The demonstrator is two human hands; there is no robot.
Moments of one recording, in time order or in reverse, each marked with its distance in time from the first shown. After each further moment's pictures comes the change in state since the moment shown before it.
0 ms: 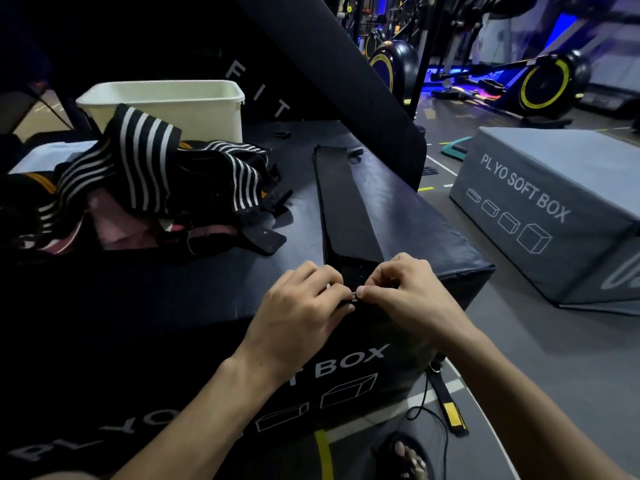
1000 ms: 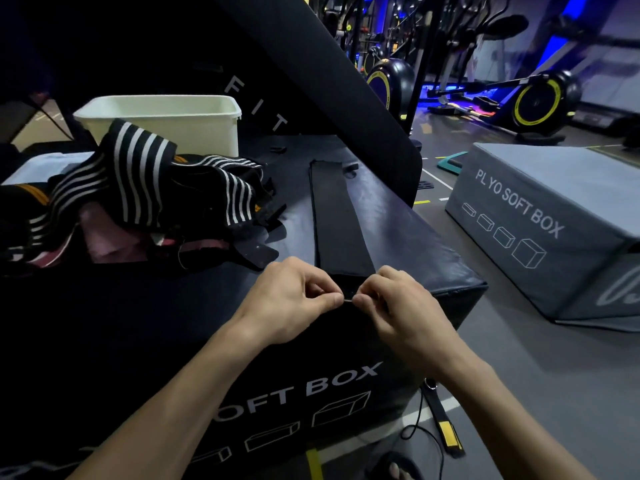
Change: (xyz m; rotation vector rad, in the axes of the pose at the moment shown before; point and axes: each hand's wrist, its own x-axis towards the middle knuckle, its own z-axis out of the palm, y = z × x) left_hand 0.046 -0.013 -0.022 -0.411 -0.381 -0.599; right_hand 0.005 0.020 0.004 -0.264 0.130 -0.374
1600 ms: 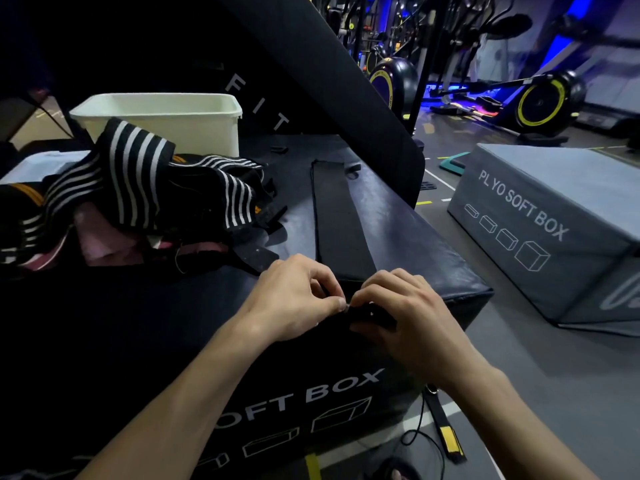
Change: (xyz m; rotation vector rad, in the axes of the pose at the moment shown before) left_hand 0.011 0.007 -0.002 0.025 -0.046 -0.076; right_hand 0.000 0.012 0.000 -0.092 0.077 -0.302
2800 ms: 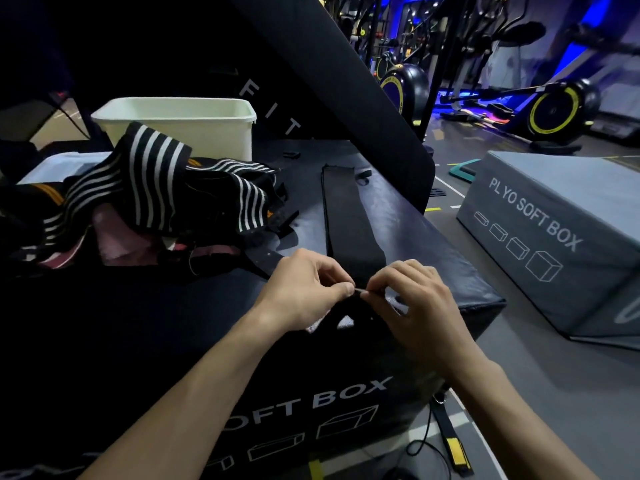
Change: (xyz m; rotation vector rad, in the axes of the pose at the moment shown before) left_hand 0.022 -0.016 0.007 -0.212 0.106 0.011; right_hand 0.018 0.013 0.010 0.050 0.191 0.039
